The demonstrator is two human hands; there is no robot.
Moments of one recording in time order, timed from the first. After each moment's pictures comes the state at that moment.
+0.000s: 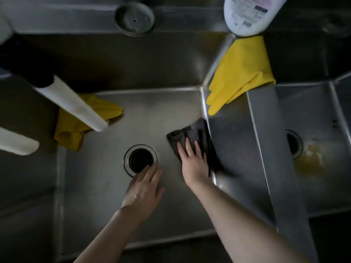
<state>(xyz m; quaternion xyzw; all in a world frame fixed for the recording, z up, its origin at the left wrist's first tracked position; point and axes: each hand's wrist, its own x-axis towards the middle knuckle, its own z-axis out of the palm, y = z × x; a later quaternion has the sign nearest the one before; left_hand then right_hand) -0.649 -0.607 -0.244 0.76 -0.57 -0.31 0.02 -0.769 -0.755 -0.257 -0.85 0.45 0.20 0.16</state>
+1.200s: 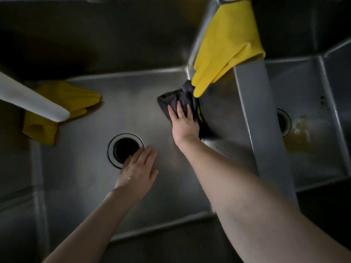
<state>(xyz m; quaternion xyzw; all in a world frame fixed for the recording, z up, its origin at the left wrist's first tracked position) -0.654 -0.633 -0.257 0.75 -0.59 -0.29 0.01 -0.742 -0.821 -0.266 -0.84 0.48 0.20 0.13</state>
